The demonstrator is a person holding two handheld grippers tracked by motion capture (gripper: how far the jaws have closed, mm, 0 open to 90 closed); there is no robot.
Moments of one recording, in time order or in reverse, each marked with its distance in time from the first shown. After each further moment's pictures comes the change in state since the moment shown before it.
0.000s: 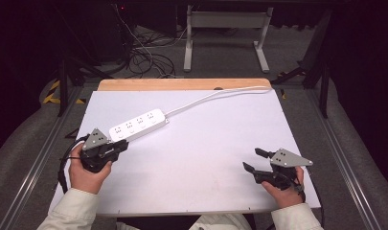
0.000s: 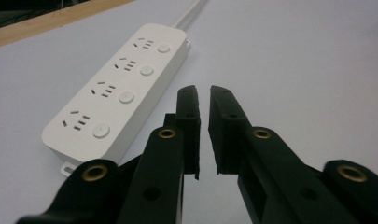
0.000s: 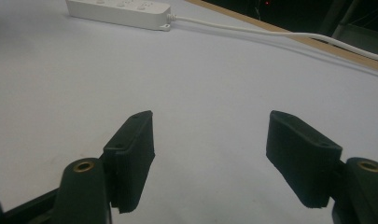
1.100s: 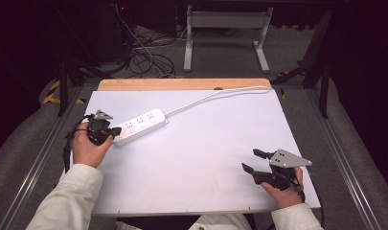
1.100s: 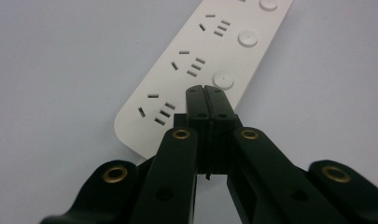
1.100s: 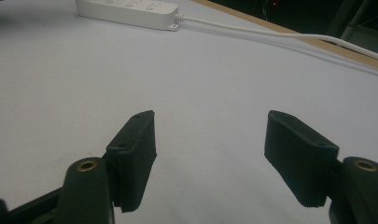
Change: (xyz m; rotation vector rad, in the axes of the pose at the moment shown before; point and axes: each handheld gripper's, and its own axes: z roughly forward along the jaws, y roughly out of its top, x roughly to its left) left arm 0.063 0.018 0.058 0.257 0.101 -0.061; right arm 0.001 0.000 0.001 -0.001 0.026 -0.011
